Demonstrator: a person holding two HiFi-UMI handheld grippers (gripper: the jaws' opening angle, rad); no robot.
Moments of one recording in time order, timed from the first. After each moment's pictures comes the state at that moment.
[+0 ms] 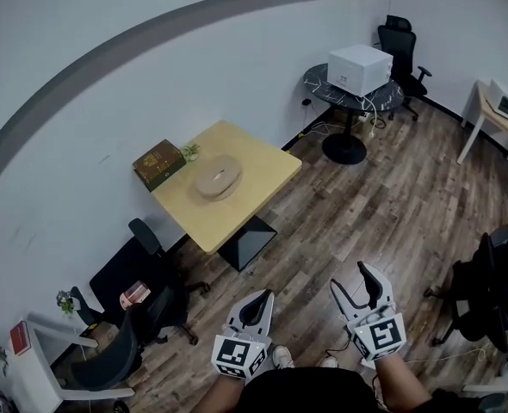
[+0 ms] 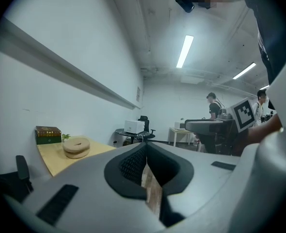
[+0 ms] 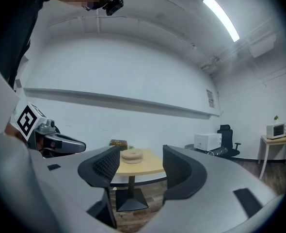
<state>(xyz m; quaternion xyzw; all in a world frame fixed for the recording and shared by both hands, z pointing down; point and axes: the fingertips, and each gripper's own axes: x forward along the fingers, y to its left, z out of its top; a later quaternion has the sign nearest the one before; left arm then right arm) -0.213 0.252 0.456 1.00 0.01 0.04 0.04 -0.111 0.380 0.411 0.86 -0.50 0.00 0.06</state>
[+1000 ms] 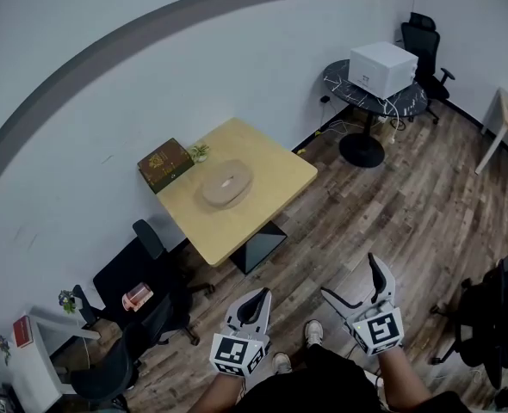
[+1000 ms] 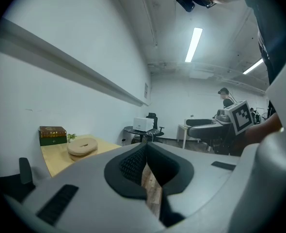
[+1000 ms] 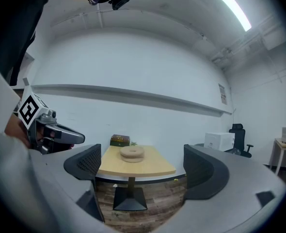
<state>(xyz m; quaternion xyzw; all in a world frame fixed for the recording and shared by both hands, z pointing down) -0.138 0.195 0.465 1.00 -0.03 0.06 0.04 -0.018 0.313 0.433 0.83 -0.55 0.01 0.09</state>
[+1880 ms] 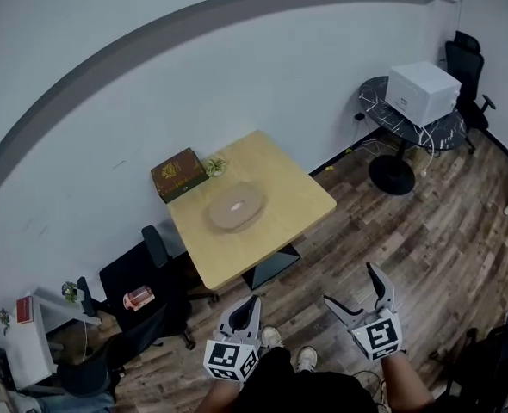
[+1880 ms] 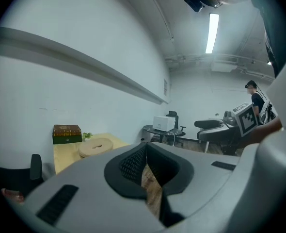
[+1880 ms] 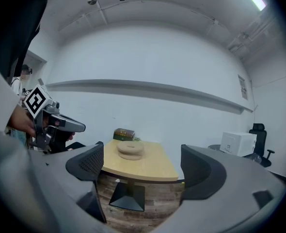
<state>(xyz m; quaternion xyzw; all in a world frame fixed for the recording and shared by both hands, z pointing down) -0.041 0.137 0.479 0.98 -0.16 0.08 0.06 0.116 0.256 0.457 0.76 -0.64 0.01 0.13</state>
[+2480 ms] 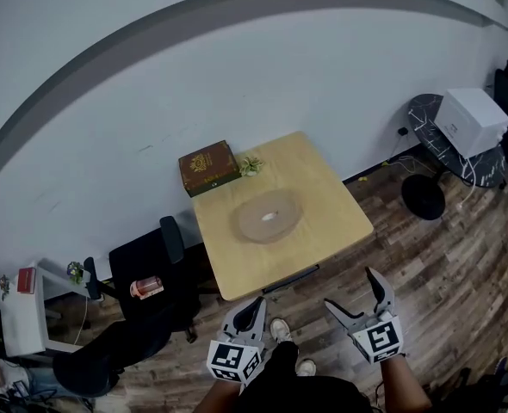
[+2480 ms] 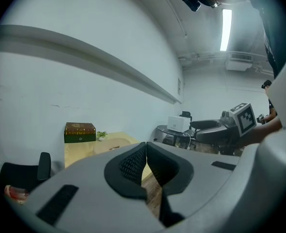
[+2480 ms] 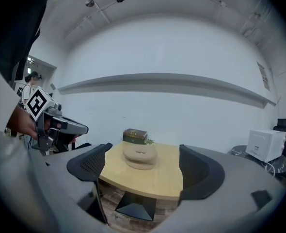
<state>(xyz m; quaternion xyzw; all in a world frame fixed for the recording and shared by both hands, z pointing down) -0.033 0.035 0.497 0.97 -0.23 0.08 0.08 0.131 0.118 0.475 0.69 -0.71 0.02 0.13</state>
